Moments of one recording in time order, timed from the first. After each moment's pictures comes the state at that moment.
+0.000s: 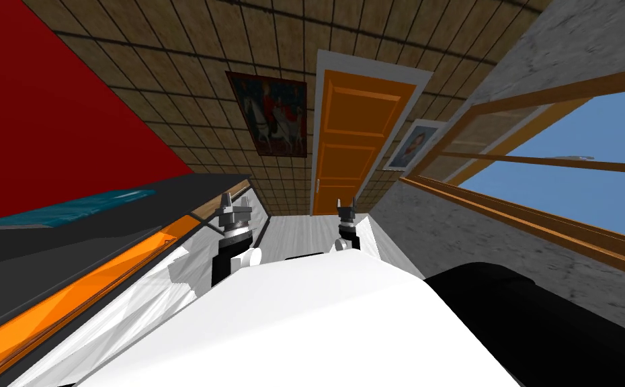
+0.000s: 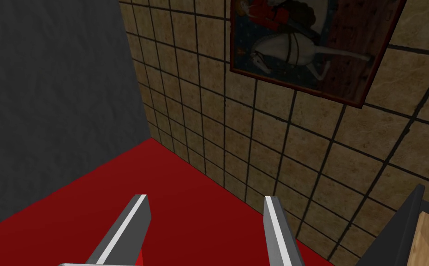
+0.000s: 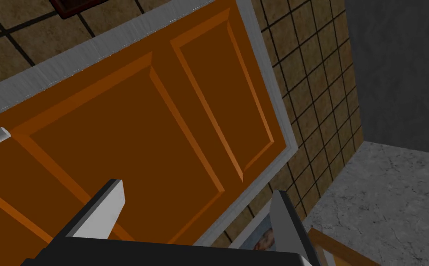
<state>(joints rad) 0.40 -0.08 0.11 -1.90 -0.30 -0.74 -0.26</state>
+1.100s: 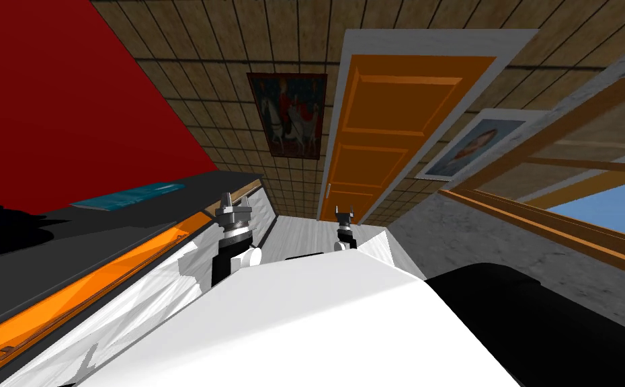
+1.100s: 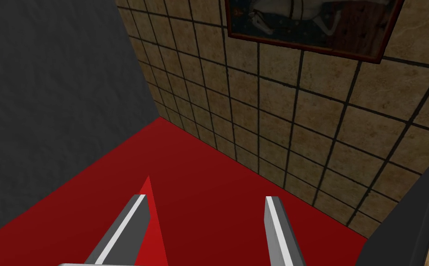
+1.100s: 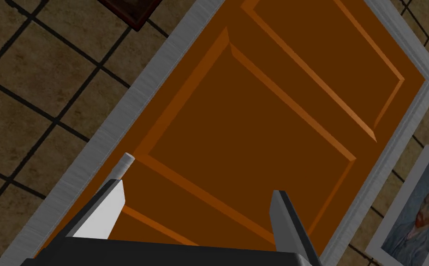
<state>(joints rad) 0.34 -0.15 0.17 -1.64 -0.55 -0.81 -0.48</state>
